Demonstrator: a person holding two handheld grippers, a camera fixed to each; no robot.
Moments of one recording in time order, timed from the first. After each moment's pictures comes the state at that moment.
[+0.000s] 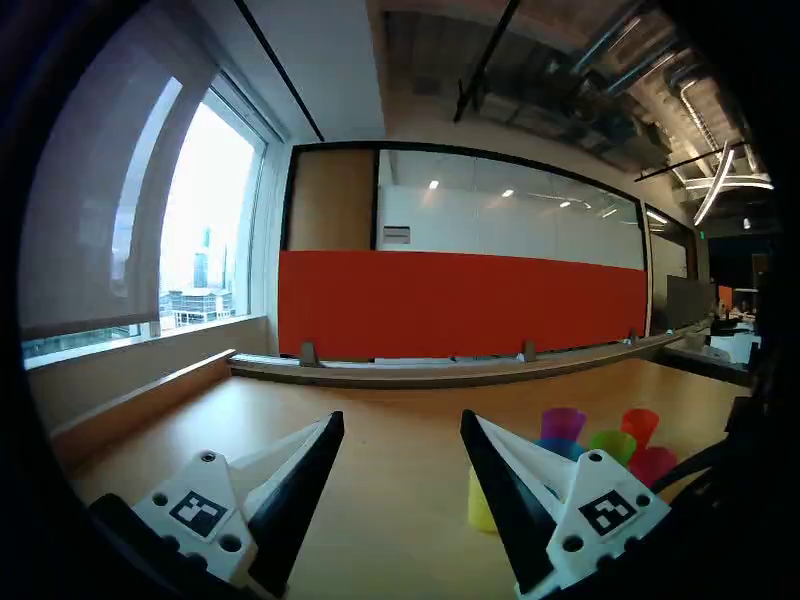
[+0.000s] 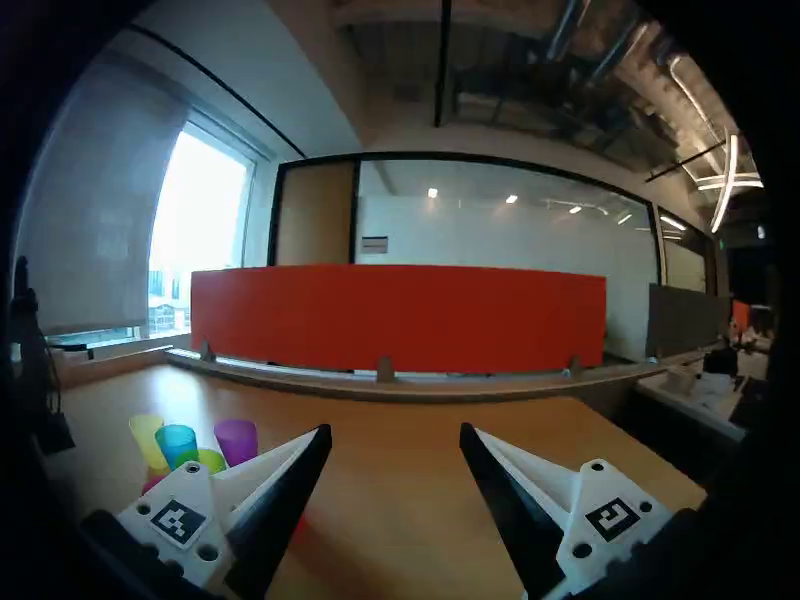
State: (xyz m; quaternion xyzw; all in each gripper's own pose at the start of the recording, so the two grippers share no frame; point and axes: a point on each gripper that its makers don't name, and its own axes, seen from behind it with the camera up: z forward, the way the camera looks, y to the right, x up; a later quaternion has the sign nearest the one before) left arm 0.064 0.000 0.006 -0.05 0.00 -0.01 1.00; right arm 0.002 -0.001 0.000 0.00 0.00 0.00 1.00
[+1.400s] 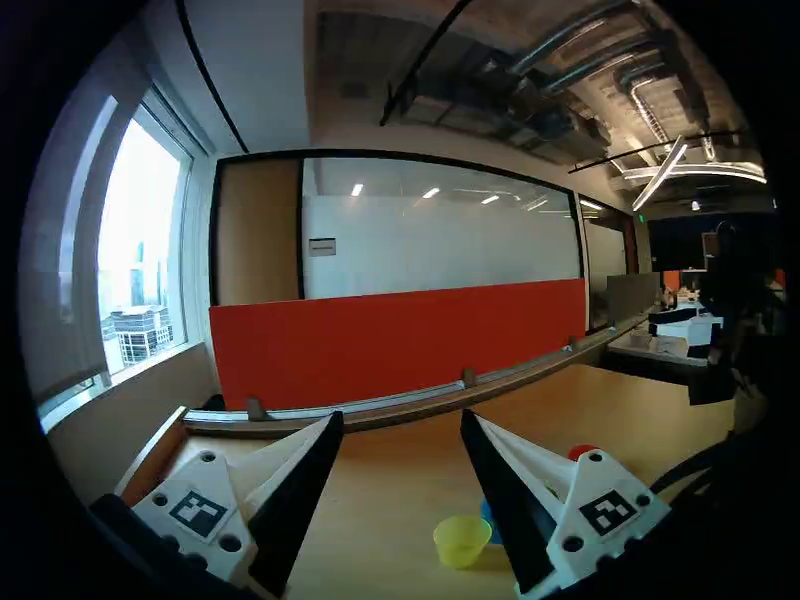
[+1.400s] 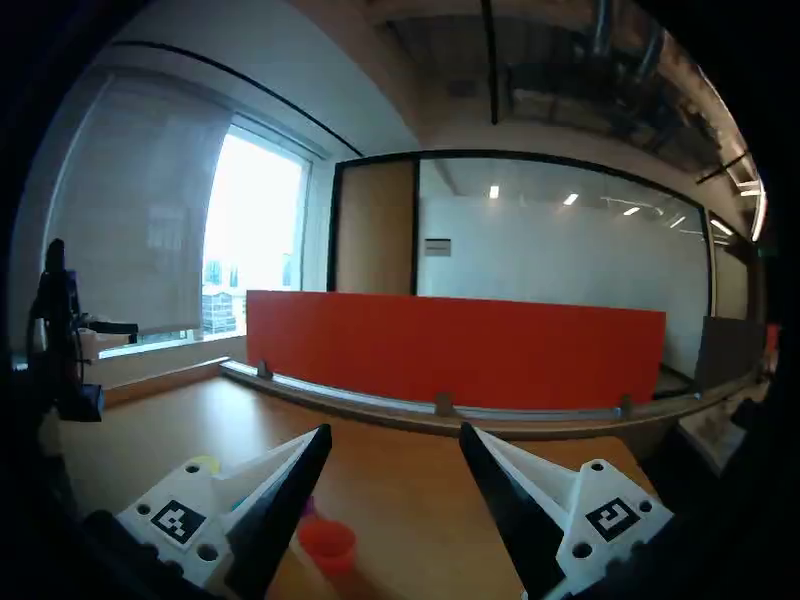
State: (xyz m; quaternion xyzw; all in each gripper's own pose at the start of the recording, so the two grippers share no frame) left arm 0.190 0.033 0.021 -0.18 -0.01 0.03 0.98; right arm 0.098 -0.049 0.018 0.12 -0.02 0.00 0.99
